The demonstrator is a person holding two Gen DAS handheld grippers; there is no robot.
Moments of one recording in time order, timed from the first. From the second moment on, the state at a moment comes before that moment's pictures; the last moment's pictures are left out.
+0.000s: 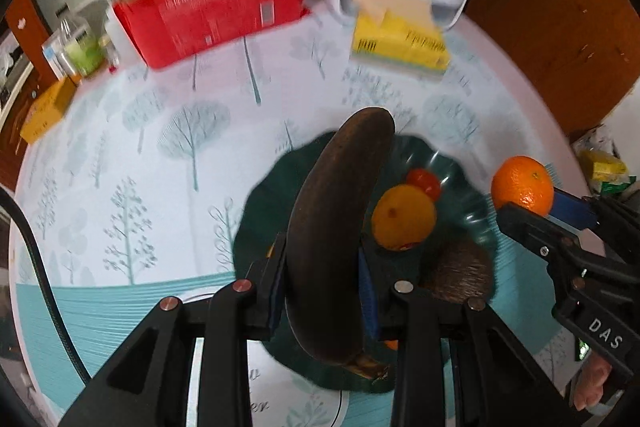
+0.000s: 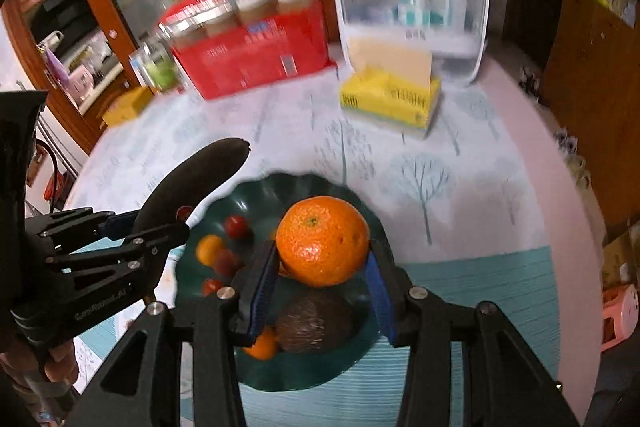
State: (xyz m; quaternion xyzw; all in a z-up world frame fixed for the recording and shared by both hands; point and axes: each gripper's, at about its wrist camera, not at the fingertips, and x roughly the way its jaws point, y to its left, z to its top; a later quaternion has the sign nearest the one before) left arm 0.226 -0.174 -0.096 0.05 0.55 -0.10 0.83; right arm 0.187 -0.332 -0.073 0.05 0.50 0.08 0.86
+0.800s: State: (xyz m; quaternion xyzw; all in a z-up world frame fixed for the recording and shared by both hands) left arm 0.238 -0.203 -0.116 0.10 0.54 -0.09 0.83; right arm 0.212 -0.337 -0.141 0.03 0.56 0.09 0.82
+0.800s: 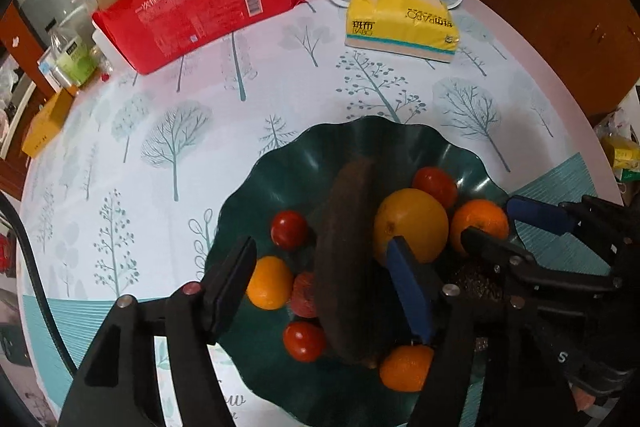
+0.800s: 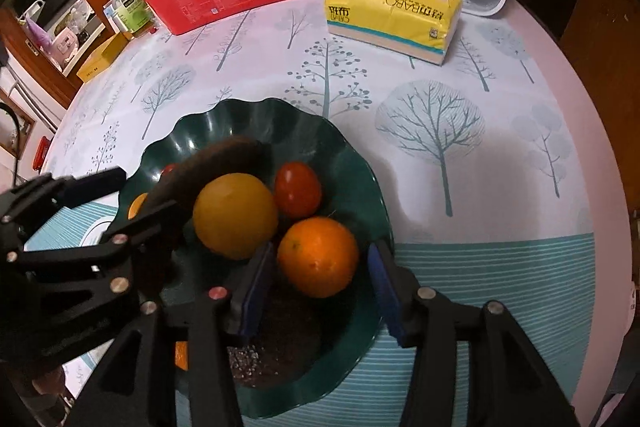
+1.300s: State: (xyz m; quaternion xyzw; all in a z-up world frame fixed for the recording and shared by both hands) left arm 0.222 -0.194 -0.092 0.08 0.52 -0.09 0.85; right arm 0.199 -0.336 -0.114 0.04 0.53 0.09 0.84
